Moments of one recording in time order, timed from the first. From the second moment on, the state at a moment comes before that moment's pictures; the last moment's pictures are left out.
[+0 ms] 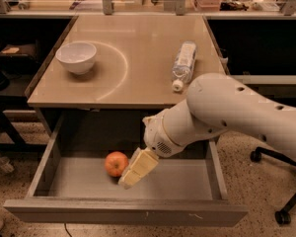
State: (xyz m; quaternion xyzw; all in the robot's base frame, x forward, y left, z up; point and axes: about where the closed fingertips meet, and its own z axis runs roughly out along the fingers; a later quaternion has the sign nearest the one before) arm 0.438 0.029 0.772 -0.56 0.75 0.22 0.27
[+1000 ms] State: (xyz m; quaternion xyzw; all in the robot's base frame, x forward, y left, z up) arm 0.442 0.055 0.733 -0.58 0.73 0.24 0.28
